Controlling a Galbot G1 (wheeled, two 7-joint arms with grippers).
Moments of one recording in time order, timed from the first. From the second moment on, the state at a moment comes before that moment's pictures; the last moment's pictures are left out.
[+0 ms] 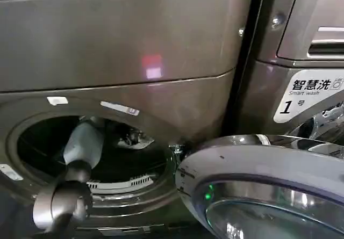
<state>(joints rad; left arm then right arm) 0.08 -1.40 -0.67 -0.40 1.10 -0.28 1.15 -1.52 1.19 2.18 1.70 0.52 -0.04 -0.01</state>
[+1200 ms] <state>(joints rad) 0.24 -1.43 -0.63 -0.76 0.59 -0.13 0.71 -1.50 1.21 2.10 1.77 0.51 -0.06 -0.01</state>
